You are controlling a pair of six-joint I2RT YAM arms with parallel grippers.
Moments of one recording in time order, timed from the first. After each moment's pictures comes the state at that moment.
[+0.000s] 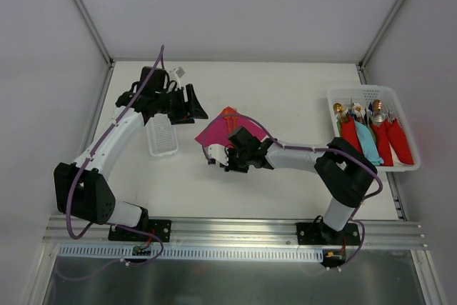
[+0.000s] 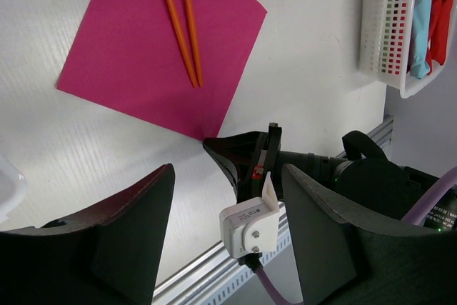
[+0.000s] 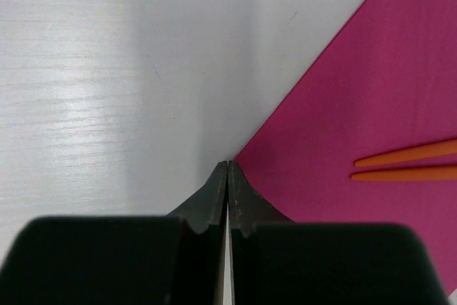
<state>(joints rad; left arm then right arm) -0.27 1.41 1.24 -0.64 0.52 -0.51 0.93 1.74 0.95 -0.20 -0.24 -0.66</state>
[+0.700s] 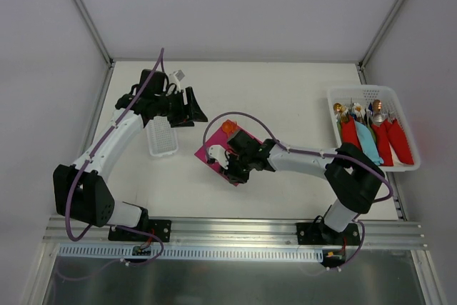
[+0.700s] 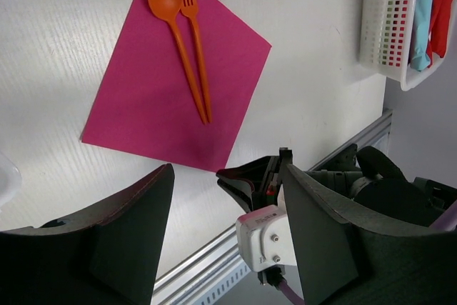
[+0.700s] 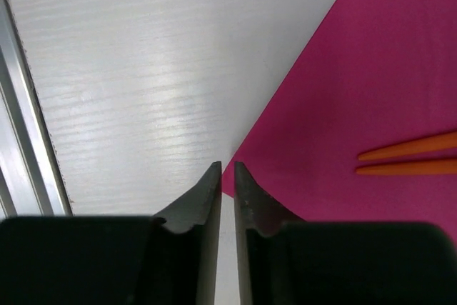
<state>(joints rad) -0.26 1.39 1.20 -0.64 0.53 -0.51 0.97 1.67 0.96 -0.36 -0.36 -0.38</state>
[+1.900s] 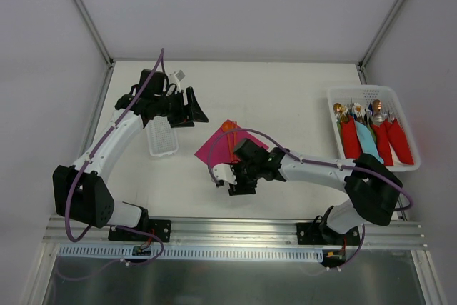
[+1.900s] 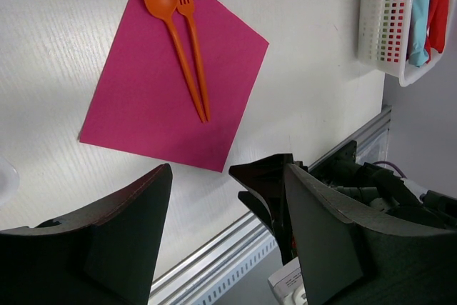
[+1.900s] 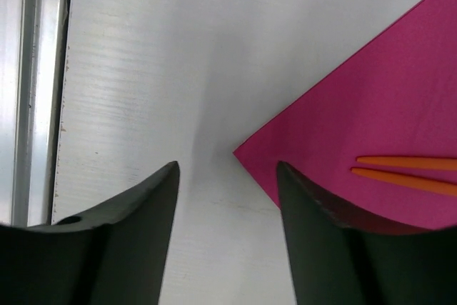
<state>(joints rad) -0.26 1.39 1.20 -0.64 0.55 -0.50 1.03 1.51 0.86 -0.39 -0.35 -0.75</state>
